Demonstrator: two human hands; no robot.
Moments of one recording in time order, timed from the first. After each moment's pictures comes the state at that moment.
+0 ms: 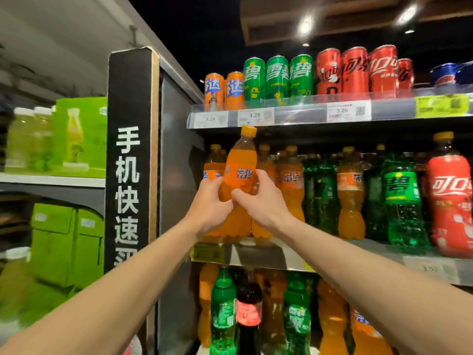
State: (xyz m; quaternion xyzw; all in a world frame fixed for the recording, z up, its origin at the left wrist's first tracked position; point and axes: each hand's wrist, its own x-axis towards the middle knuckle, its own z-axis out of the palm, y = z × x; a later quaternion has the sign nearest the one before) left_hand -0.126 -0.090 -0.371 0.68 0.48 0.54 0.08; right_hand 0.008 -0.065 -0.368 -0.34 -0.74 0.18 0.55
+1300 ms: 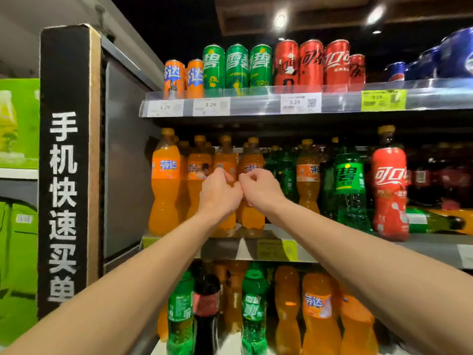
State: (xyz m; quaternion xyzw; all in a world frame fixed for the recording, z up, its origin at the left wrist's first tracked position) left_hand -0.019 -0.059 -0.372 0.61 0.54 0.58 -0.01; right_hand 0.083 -0.044 -0.364 -0.44 -0.69 0.17 0.54
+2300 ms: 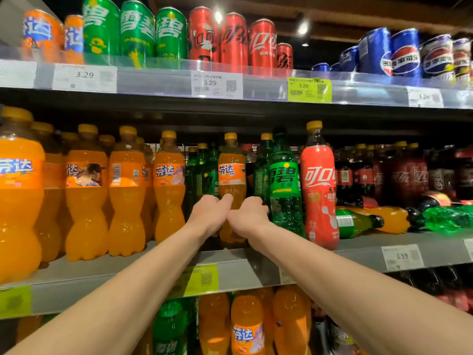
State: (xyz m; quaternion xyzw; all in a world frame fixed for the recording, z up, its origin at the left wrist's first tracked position) left_hand 0.113 0.061 -0.394 0.69 0.50 0.48 0.21; right_hand 0.204 0.032 -0.396 -0.63 -0.53 0.20 0.53
